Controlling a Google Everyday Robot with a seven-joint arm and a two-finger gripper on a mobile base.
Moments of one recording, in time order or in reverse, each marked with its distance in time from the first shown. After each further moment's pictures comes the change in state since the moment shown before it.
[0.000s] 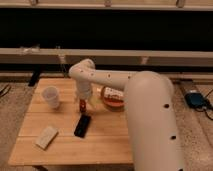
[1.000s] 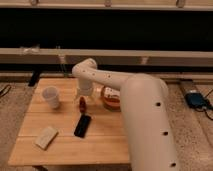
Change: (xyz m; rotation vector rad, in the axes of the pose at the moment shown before) arm 0.045 -0.025 0.016 0.063 0.074 -0.222
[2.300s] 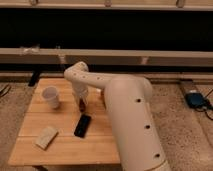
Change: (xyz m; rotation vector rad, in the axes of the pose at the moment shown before) arm -0.005 -0.010 0.020 -0.096 -0.042 -0.112
